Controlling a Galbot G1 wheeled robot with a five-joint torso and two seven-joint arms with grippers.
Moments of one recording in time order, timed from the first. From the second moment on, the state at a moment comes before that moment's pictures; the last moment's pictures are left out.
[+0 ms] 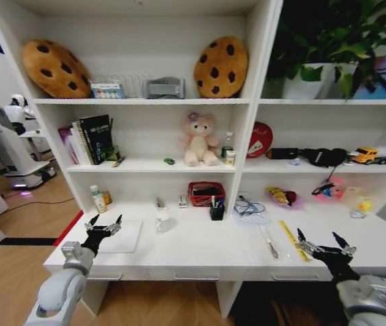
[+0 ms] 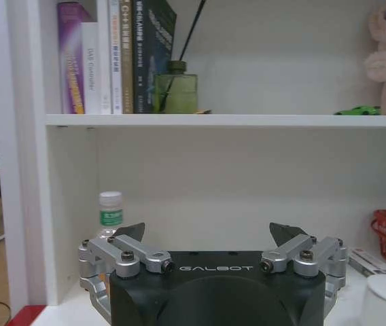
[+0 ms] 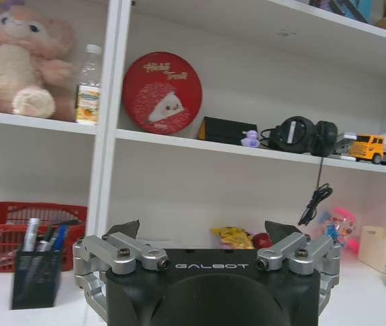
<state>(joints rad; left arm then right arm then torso) 1.40 -1.18 -0.75 -2.00 -0.44 0.23 0.06 -1.80 1.23 1.07 2.24 0.44 -0.16 0.07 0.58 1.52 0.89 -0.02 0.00</state>
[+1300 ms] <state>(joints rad) 1.40 -1.18 -0.75 -2.00 -0.44 0.23 0.06 -1.80 1.23 1.07 2.24 0.44 -0.16 0.07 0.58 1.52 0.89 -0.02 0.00</state>
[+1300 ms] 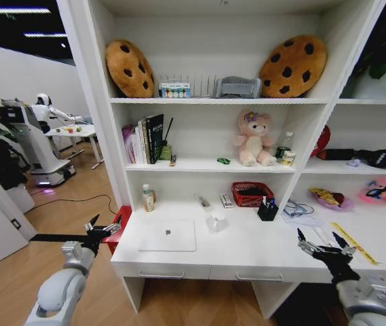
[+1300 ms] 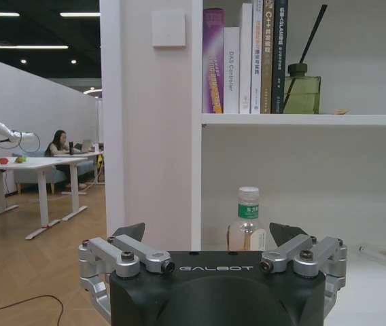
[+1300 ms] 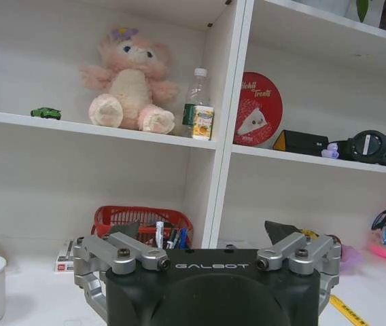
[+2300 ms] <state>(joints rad) 1.40 -1.18 -0.75 -2.00 -0.44 0.23 0.06 -1.80 1.23 1.07 2.24 0.44 -0.16 0.07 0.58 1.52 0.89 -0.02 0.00</state>
